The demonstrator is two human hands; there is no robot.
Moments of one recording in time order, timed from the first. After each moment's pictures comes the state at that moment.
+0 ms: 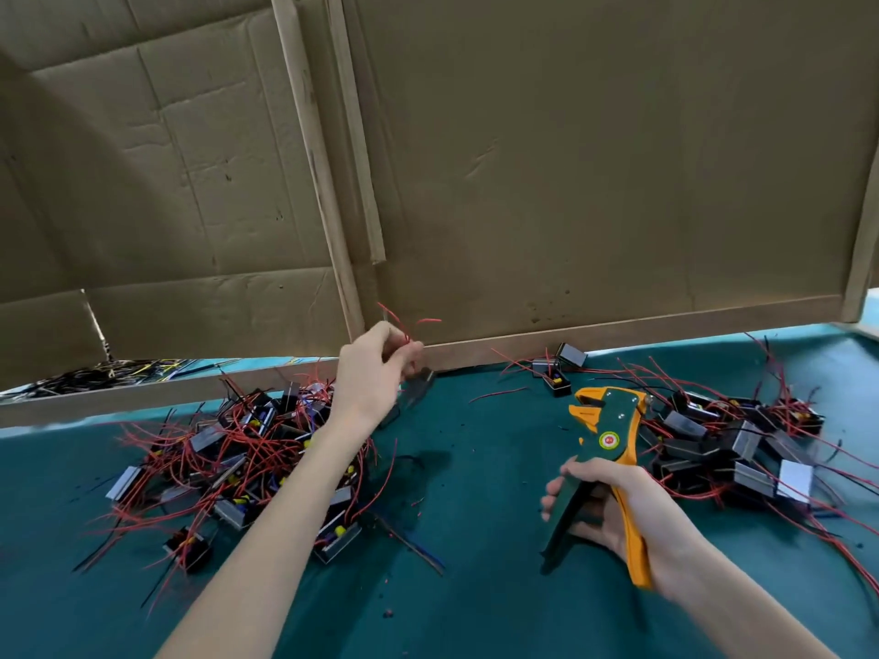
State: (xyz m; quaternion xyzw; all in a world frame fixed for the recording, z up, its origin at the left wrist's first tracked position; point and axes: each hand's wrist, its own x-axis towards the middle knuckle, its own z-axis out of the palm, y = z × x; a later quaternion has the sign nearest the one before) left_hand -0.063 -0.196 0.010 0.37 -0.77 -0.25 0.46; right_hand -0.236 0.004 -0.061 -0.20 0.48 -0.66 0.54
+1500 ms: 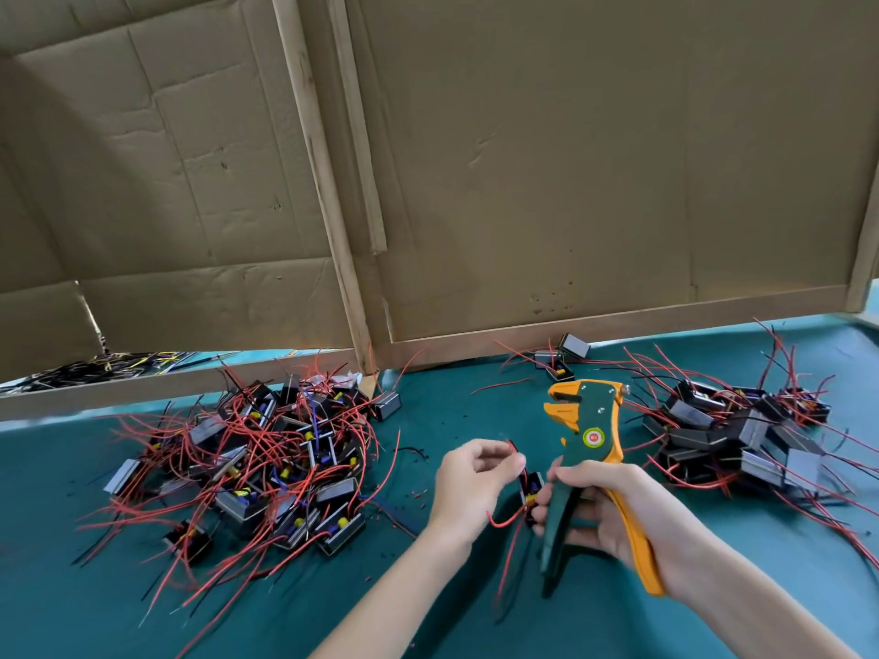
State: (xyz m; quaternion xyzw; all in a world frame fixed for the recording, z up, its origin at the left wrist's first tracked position) left_hand -0.105 -0.103 -0.084 0.41 -0.65 -0.55 0.33; right_hand -0.238 -0.006 -0.081 -0.24 0.48 -0.61 0.59
